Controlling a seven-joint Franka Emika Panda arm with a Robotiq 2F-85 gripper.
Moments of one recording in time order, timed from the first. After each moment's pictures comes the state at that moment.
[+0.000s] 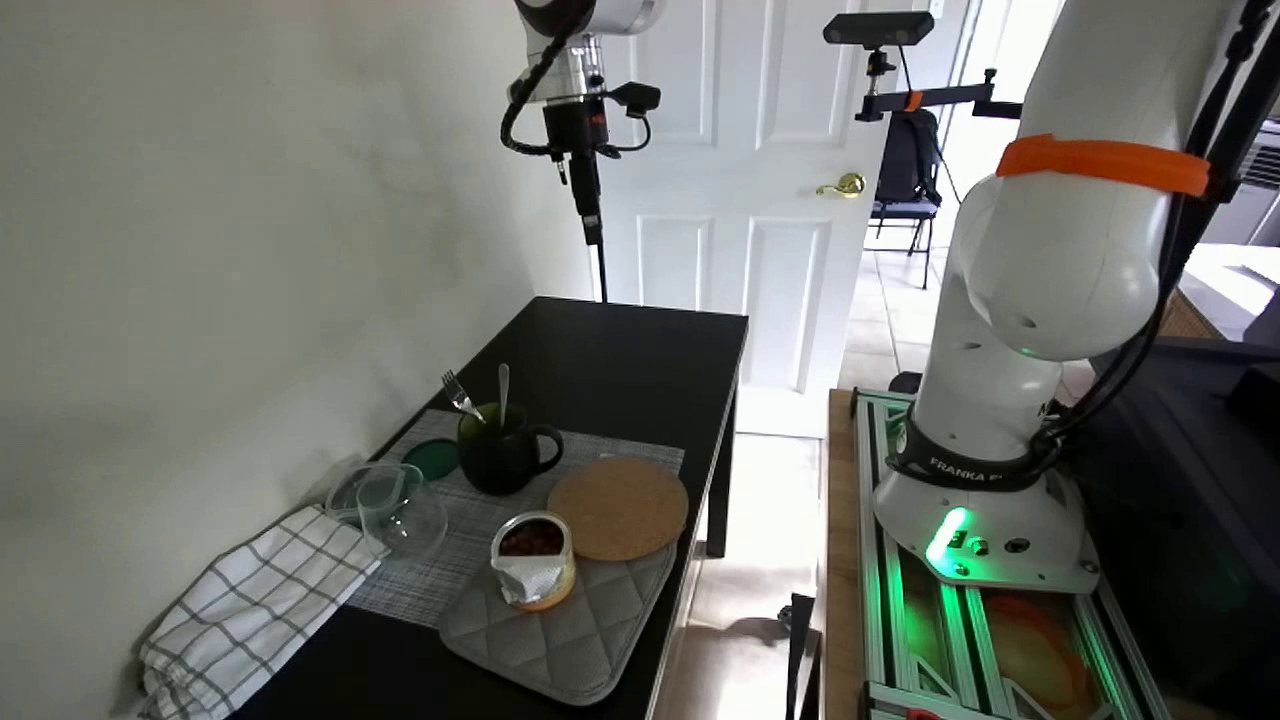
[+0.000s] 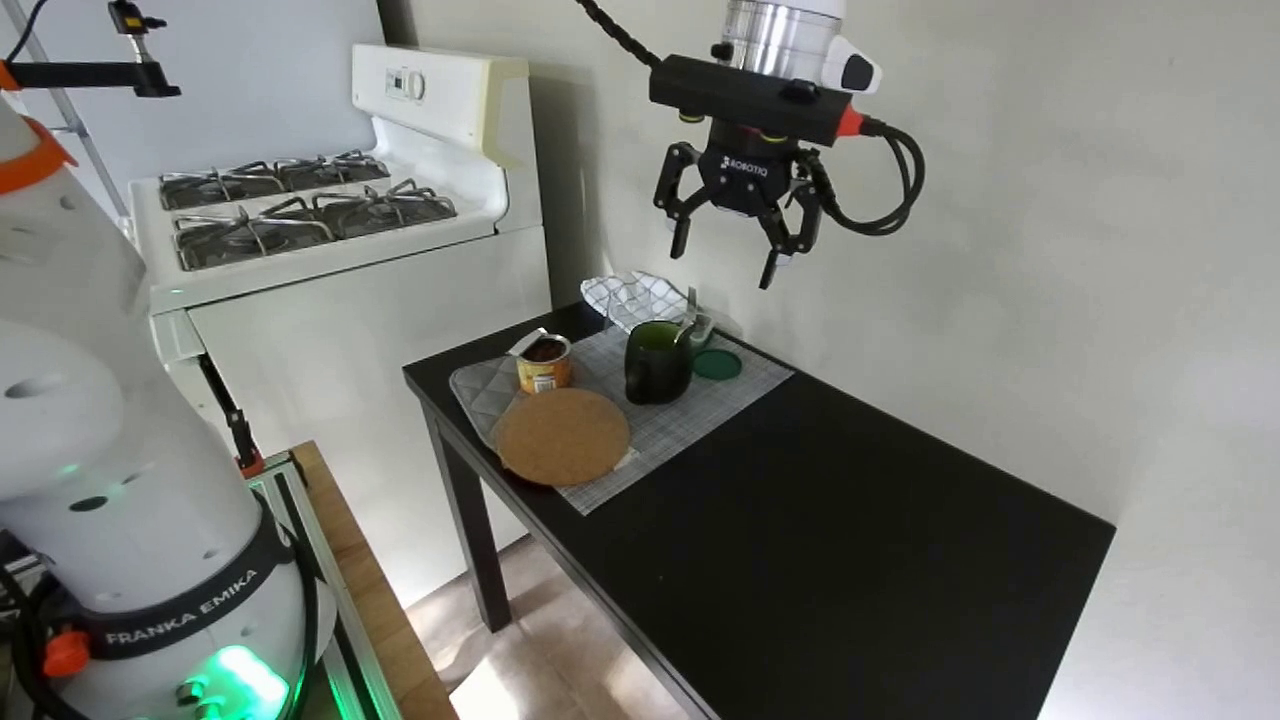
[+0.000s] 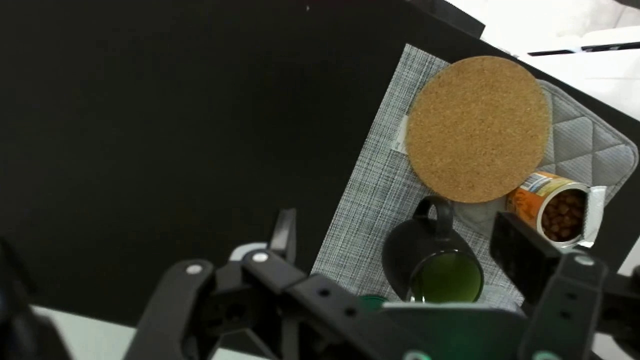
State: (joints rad) arm -0.05 -0.13 -0.22 -2.17 0.02 1.92 -0.69
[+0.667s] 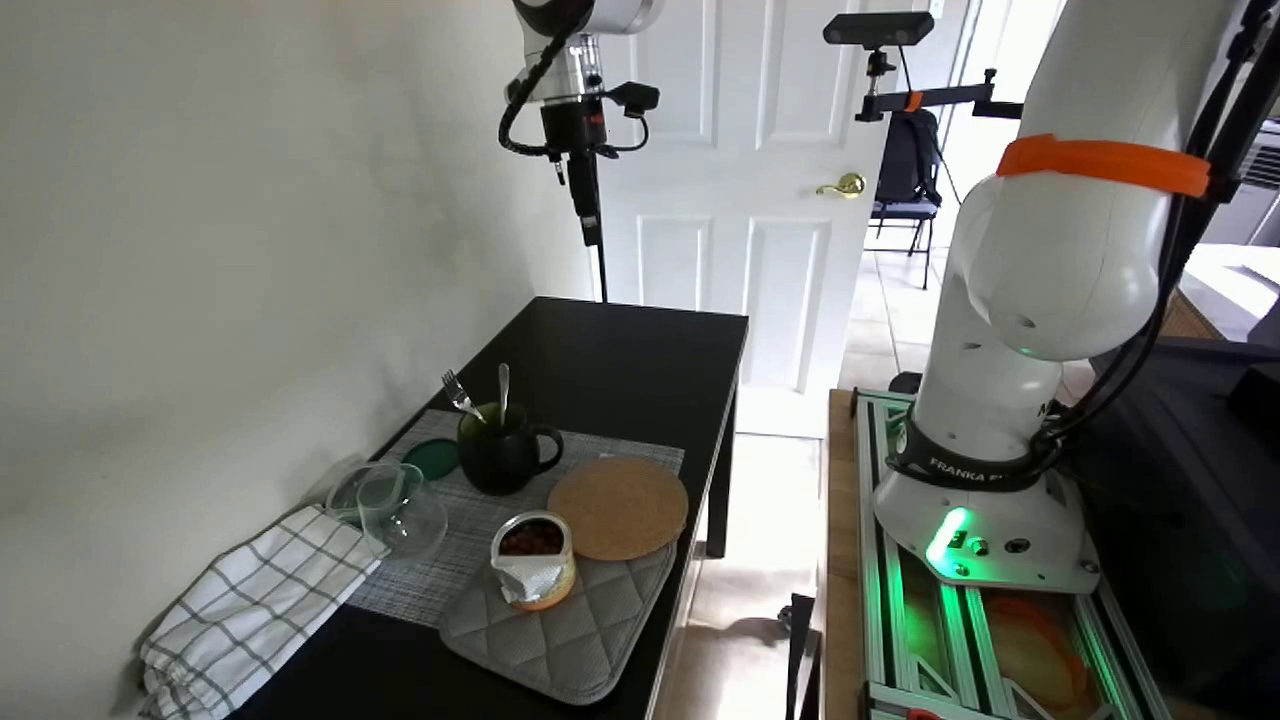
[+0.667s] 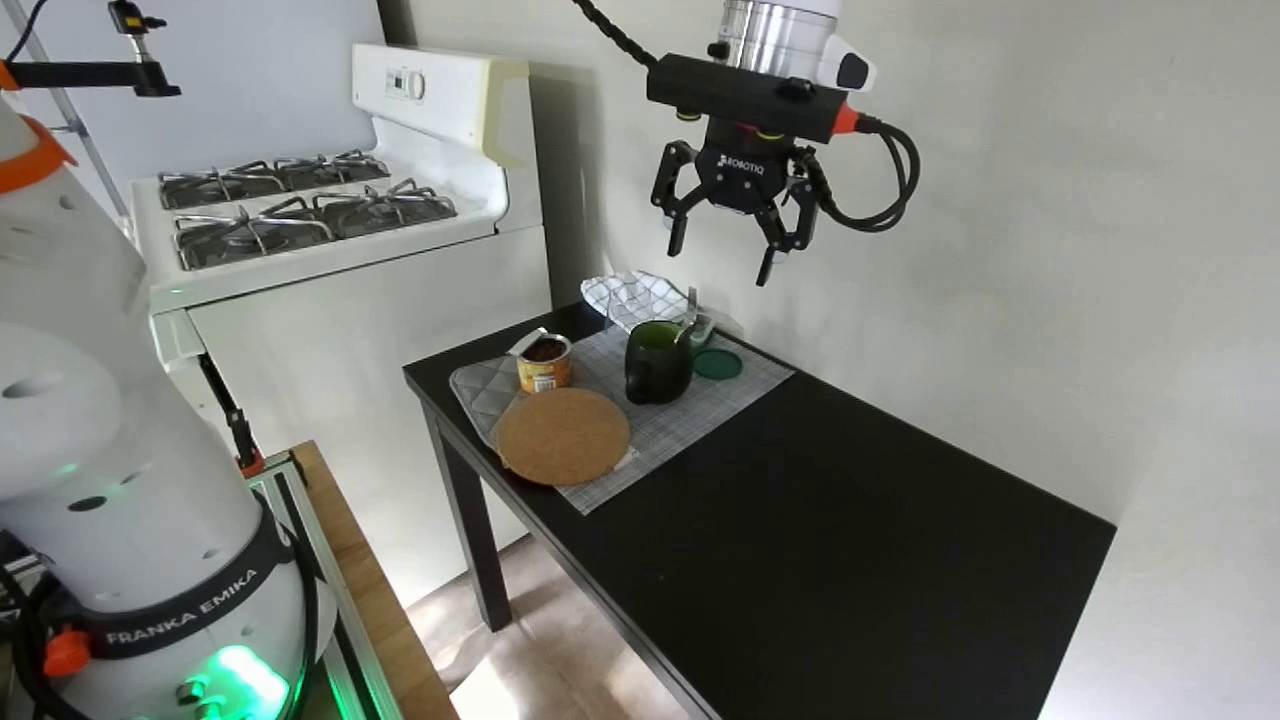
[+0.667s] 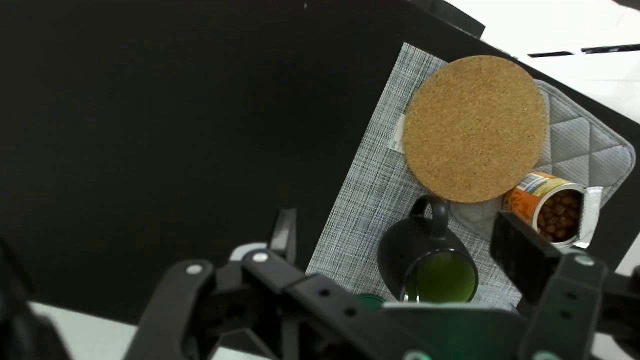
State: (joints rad) arm -0.05 -0.13 -0.20 -2.17 0.02 1.92 -0.69
